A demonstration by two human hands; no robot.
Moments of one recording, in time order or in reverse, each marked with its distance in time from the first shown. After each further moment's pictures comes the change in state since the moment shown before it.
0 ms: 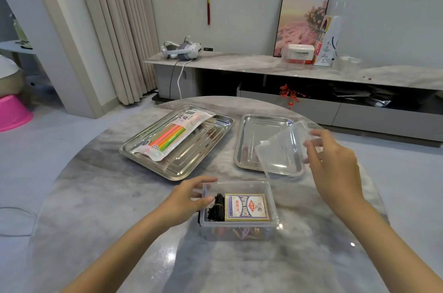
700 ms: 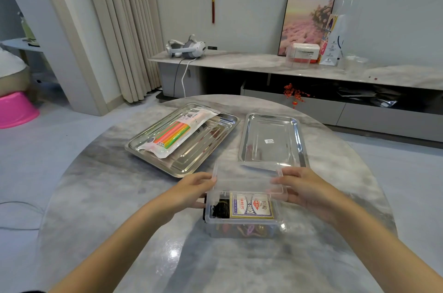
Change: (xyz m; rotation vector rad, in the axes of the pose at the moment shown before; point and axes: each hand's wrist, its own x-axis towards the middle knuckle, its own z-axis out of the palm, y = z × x) left_hand -0.010 0.030 -0.009 -0.258 -0.061 -0.223; right_hand -0.018 -0.018 0.022 0.848 -0.742 0.731
